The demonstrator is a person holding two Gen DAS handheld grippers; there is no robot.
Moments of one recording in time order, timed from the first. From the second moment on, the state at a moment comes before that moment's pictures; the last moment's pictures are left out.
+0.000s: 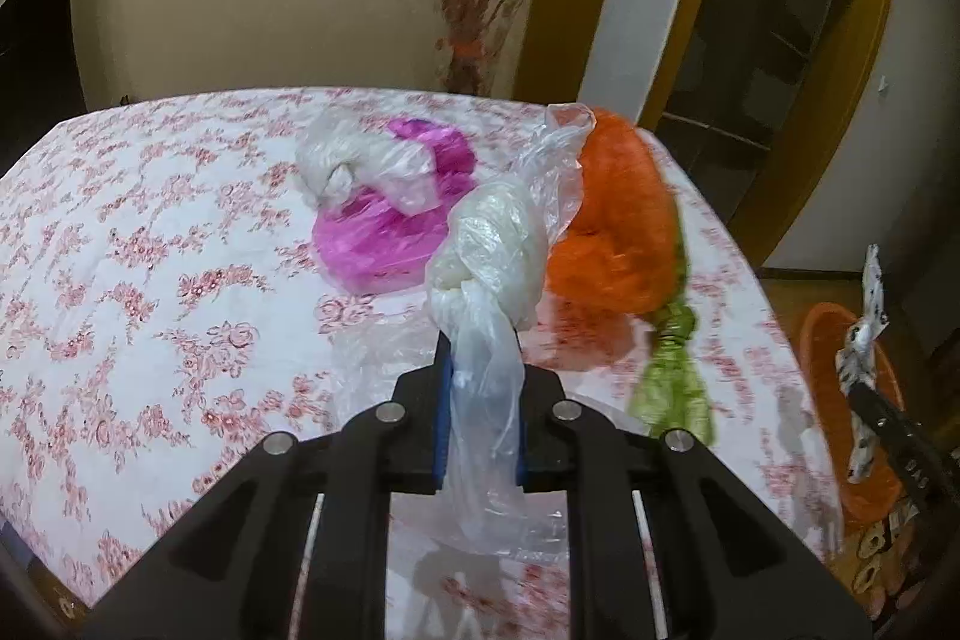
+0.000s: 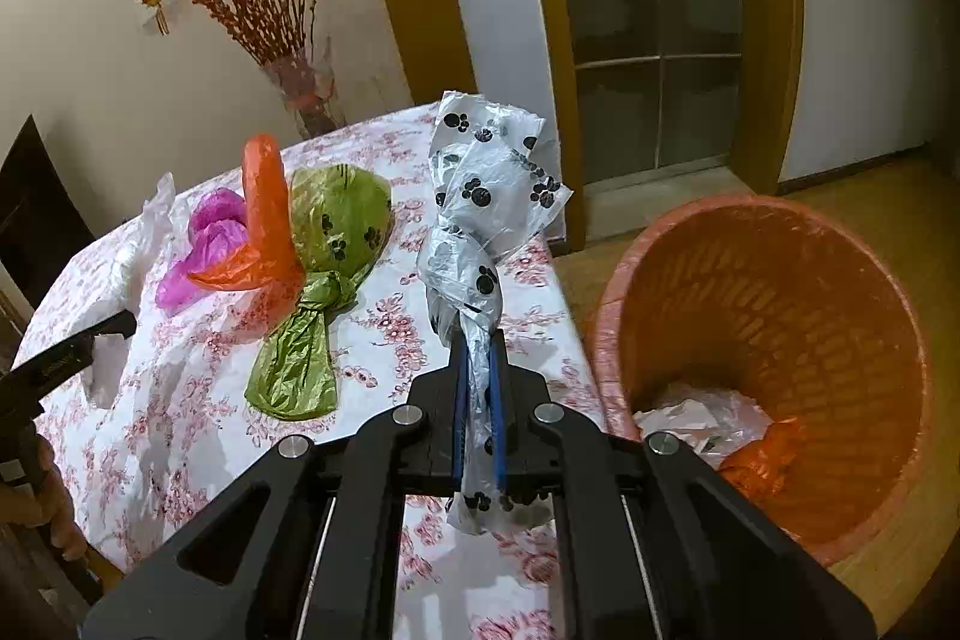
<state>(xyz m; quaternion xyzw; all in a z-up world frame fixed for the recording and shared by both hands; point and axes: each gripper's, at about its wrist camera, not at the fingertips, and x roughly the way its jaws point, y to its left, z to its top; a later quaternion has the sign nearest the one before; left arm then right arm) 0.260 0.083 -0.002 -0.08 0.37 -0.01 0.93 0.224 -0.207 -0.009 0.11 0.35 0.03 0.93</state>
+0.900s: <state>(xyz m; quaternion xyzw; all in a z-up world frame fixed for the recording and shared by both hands) 0.226 -0.030 0.027 -0.06 0.35 -0.11 0.93 0.193 -0.269 -0.004 0.12 0.33 -0.03 0.93</state>
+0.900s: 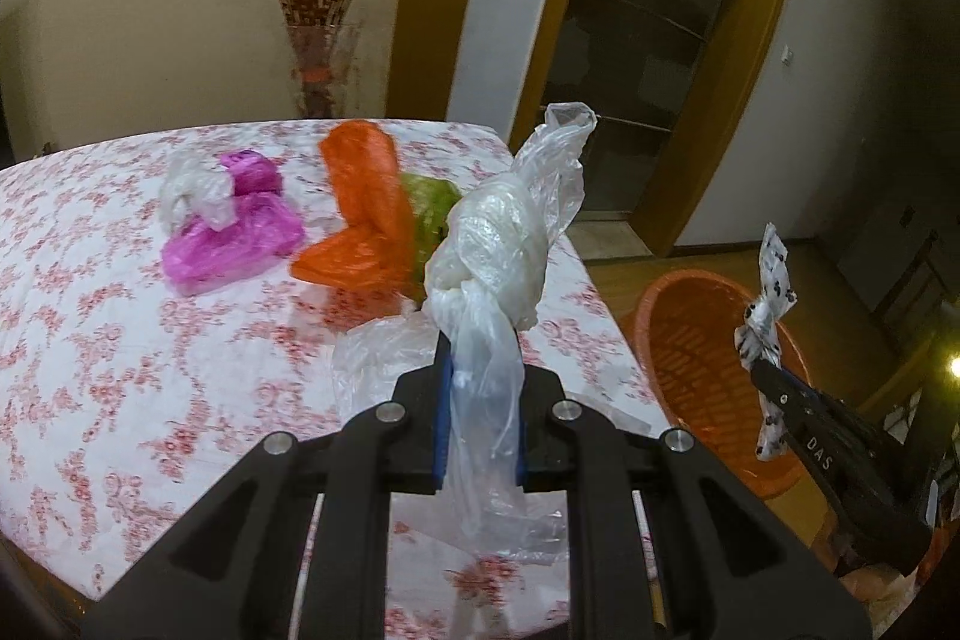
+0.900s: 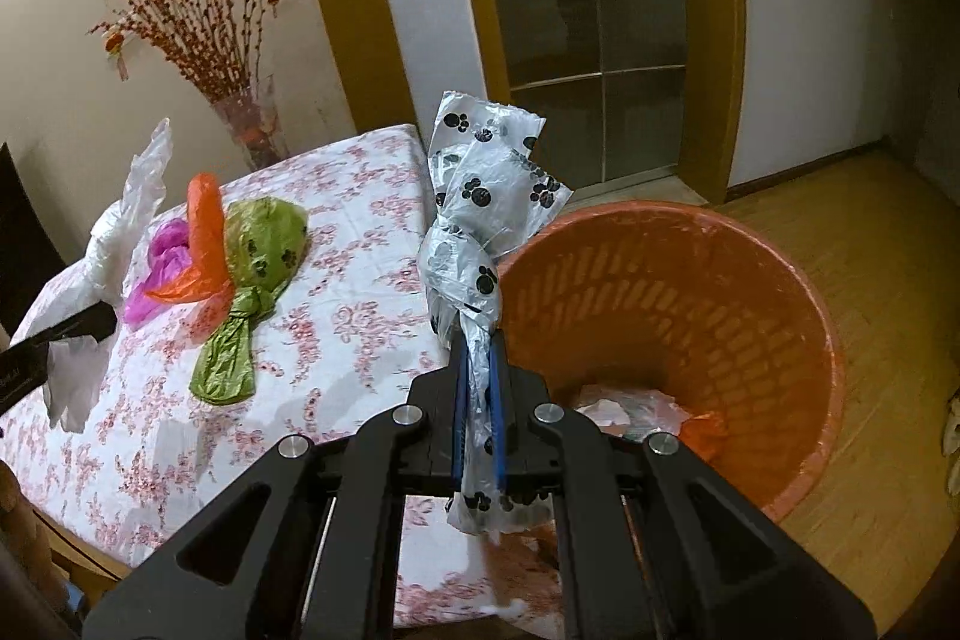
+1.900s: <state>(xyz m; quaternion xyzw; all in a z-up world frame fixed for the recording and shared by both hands) 0.253 -0.174 -0.001 -0.04 0.39 -0.28 0.88 0.178 -0.372 -0.013 0.21 0.30 -0.10 0.92</state>
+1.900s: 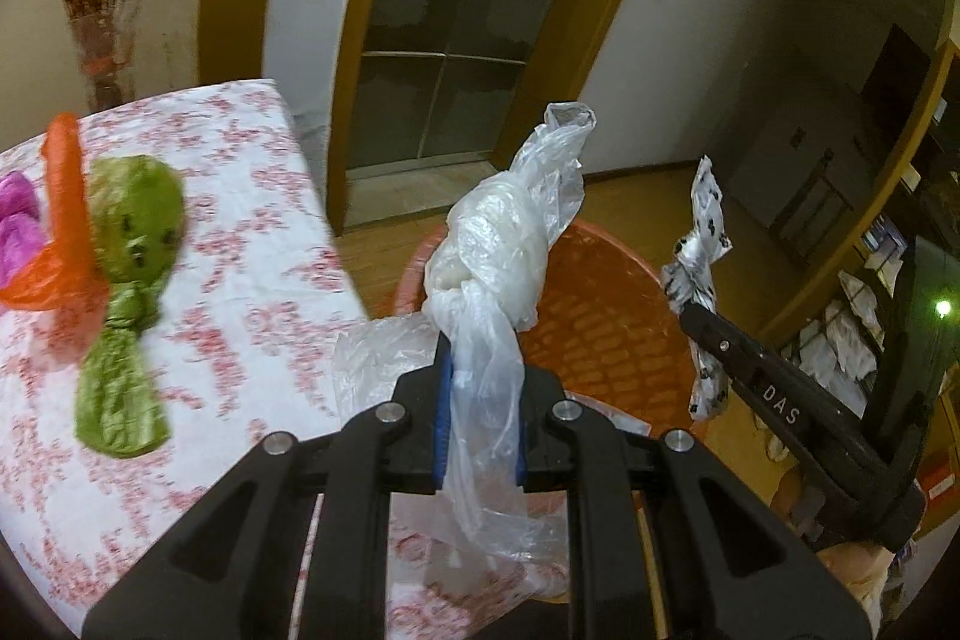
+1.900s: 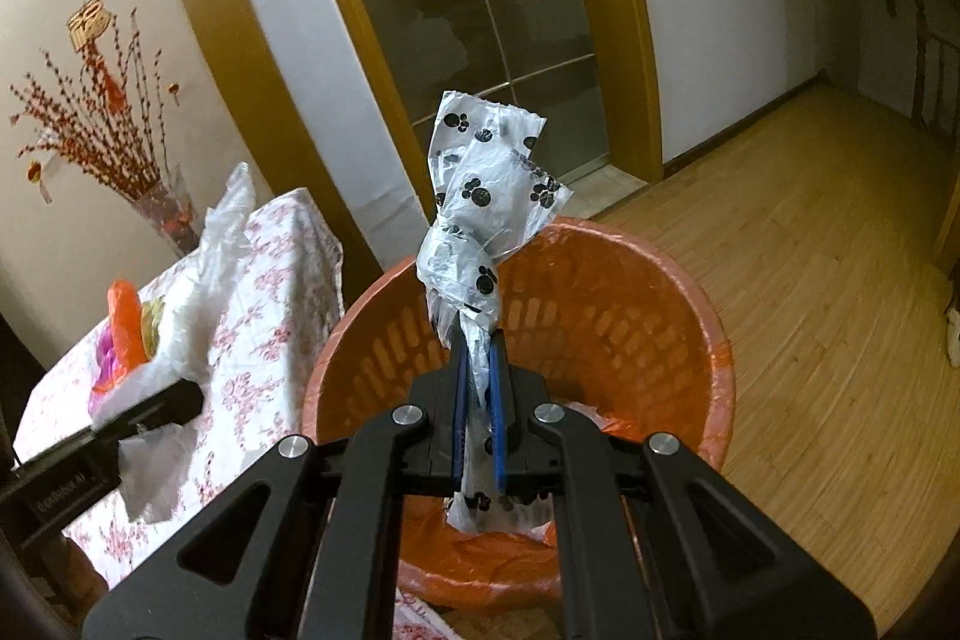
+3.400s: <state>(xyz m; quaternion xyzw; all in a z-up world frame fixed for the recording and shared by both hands) 0.266 -0.026 -0.017 -0.05 0.37 -0.08 0.92 0.223 -0.293 -0.019 0.17 0.34 -0.03 0.92</state>
